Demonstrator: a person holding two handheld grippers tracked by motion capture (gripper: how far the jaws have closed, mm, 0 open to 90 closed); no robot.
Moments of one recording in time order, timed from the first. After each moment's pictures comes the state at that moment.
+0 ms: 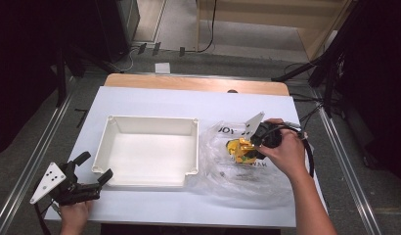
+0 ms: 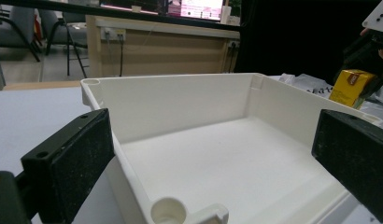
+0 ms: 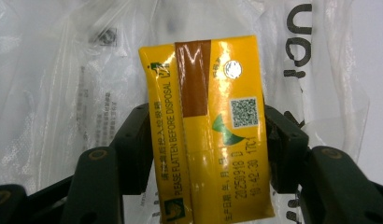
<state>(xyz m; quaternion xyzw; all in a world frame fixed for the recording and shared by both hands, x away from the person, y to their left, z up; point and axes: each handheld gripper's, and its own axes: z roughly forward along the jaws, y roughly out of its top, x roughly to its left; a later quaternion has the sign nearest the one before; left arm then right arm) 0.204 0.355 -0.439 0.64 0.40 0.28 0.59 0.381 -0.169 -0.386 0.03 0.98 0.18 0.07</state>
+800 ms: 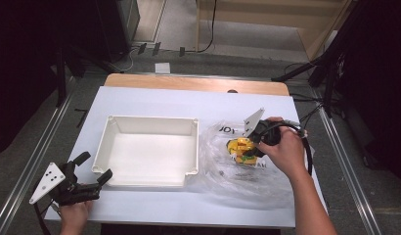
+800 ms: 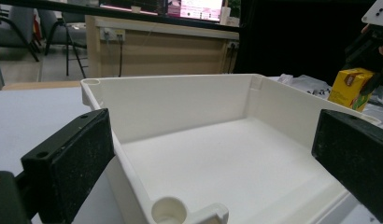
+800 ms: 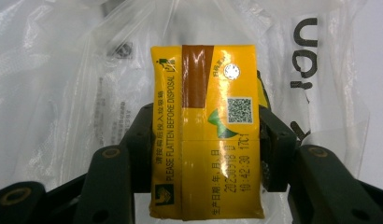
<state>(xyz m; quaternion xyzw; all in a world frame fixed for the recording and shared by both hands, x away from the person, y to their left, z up) 0.204 0.356 -0.439 0.64 0.40 0.28 0.59 0.381 -0.166 -0.377 0.05 0.98 0.19 0.05</state>
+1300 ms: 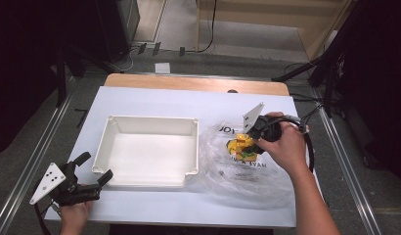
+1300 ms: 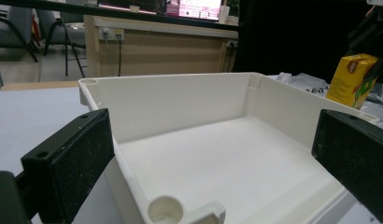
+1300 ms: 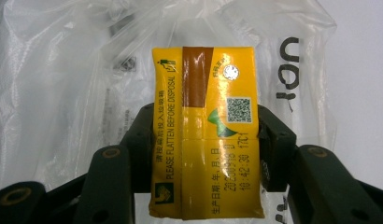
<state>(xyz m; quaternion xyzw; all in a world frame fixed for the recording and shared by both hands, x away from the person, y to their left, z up) 0.204 0.354 -0.440 0.64 0.40 0.28 0.59 0.379 -0.159 -0.355 0.05 0.98 0.19 0.06</state>
